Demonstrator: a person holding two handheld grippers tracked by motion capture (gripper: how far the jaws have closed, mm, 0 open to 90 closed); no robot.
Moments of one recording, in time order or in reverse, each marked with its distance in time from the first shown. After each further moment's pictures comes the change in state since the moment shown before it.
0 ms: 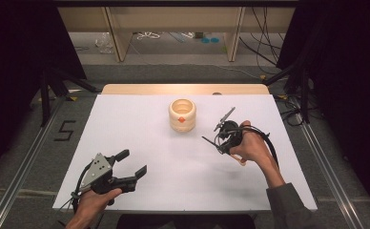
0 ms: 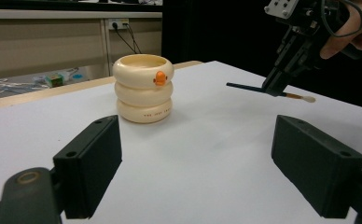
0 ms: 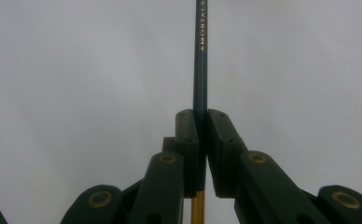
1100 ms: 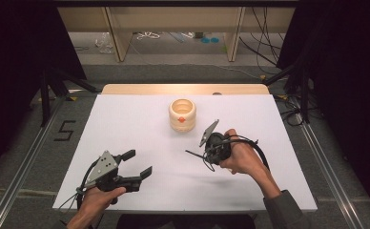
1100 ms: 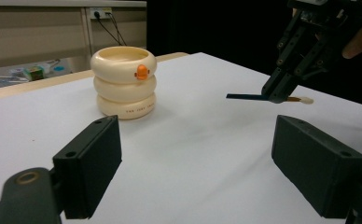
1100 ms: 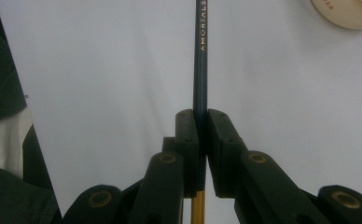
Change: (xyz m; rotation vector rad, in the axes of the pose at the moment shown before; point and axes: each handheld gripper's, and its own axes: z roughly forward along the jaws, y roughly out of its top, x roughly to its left) left arm -0.005 0.004 0.013 0.050 -0.067 -0.001; right arm 0.055 0.015 -0.007 -0.036 0.049 -0.229
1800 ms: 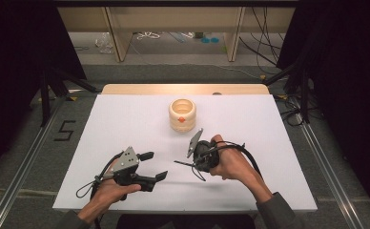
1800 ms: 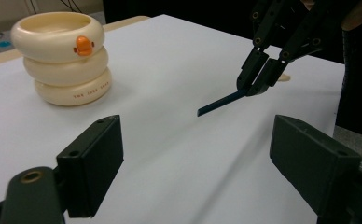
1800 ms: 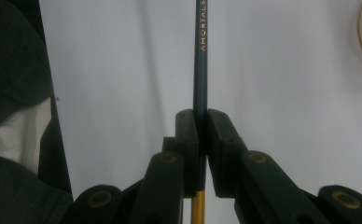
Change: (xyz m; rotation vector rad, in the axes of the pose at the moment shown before) left arm -0.008 0.005 0.040 0.164 -0.152 0.061; right arm 0.024 0.022 0.012 0.030 0.024 -0.163
